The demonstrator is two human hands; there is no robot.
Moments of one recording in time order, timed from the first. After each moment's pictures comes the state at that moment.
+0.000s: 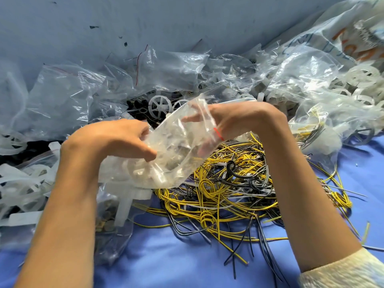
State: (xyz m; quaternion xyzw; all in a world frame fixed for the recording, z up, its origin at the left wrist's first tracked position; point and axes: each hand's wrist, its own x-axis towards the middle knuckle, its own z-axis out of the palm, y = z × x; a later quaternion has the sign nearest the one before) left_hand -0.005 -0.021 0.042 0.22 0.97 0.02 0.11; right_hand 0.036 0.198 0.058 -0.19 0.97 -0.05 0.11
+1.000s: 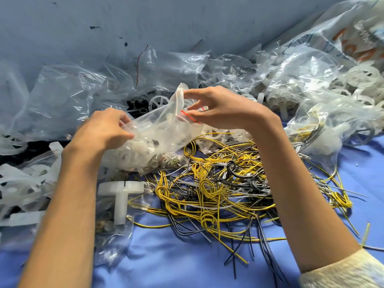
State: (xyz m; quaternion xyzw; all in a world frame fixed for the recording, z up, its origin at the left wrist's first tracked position) left_hand -0.040 -0.043 0.019 0.09 0.98 0.20 -0.02; right_hand 0.035 0.186 0.054 -0.15 0.95 -0.26 -0.05
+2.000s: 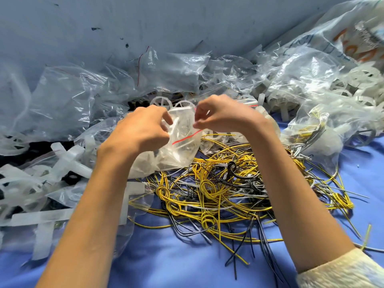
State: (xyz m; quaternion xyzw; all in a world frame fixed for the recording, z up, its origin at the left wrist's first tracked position) left_hand 0.004 0.011 0.039 0.19 0.96 0.18 0.00; right_hand 0.016 0.194 0.038 -0.06 0.98 -0.20 -0.04
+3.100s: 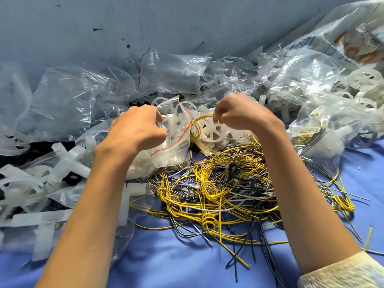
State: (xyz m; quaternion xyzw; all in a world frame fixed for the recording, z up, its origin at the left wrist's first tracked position) left_hand -0.006 0.005 0.035 0.14 0.98 0.16 -0.03; right_hand 0.013 0.217 0.035 0.03 0.98 -0.18 -0.07
